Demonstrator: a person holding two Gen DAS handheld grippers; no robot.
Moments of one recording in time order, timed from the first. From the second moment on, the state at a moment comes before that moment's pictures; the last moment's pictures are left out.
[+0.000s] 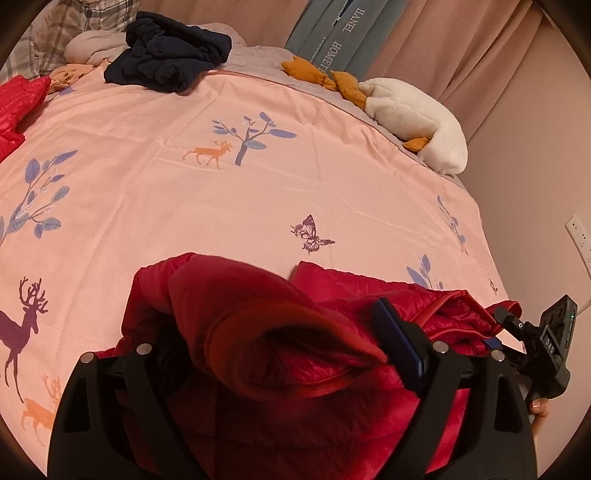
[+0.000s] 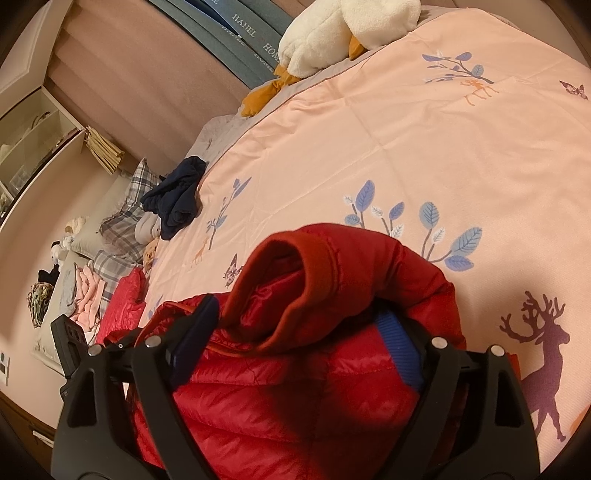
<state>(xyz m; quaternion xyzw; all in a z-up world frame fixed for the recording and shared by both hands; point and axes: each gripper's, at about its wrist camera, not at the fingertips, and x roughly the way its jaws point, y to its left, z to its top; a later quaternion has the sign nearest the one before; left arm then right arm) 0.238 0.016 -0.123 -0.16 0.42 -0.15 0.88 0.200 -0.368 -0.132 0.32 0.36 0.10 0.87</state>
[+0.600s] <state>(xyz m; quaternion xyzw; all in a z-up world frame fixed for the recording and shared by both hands) 0.246 0.030 -0.105 -0.17 0.39 -0.12 0.90 0.202 -0.374 -0.116 0.32 0.35 0.05 0.88</state>
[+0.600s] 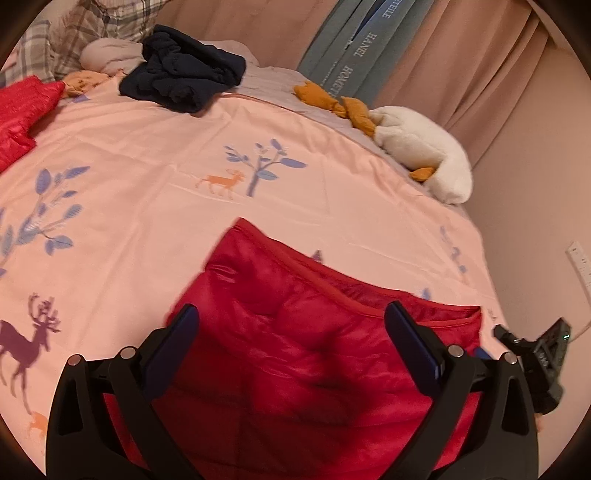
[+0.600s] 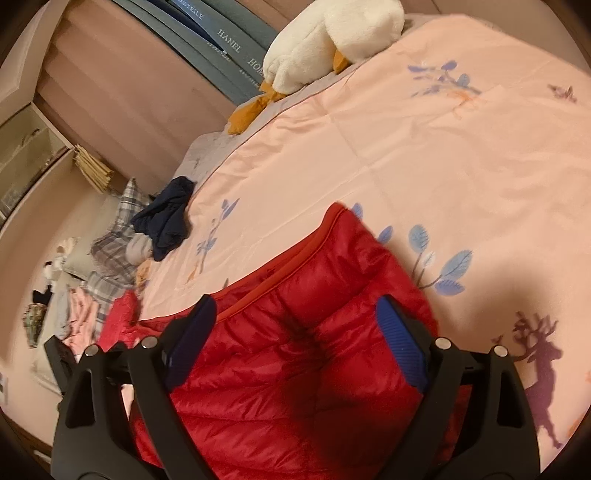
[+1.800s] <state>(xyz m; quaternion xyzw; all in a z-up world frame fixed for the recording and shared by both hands) 0.186 0.017 -0.116 -0.01 0.39 -0.08 0.92 0.162 -0.320 -0.088 0.12 0.35 0.04 0.93</state>
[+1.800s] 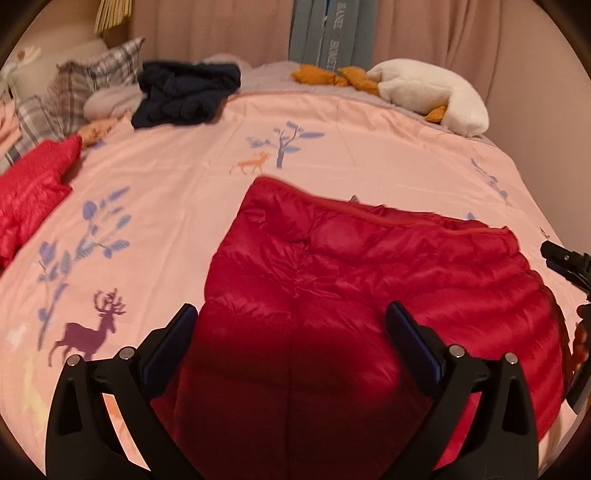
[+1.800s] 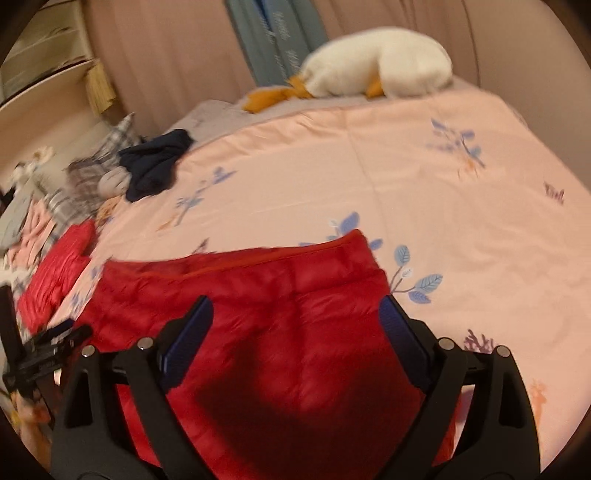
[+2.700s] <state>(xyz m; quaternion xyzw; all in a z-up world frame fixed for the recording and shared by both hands) 0.116 -0.019 -0.135 0.04 0.38 -0.11 0.92 0.091 -0.269 -0.127 0.06 0.39 0.06 0.92</state>
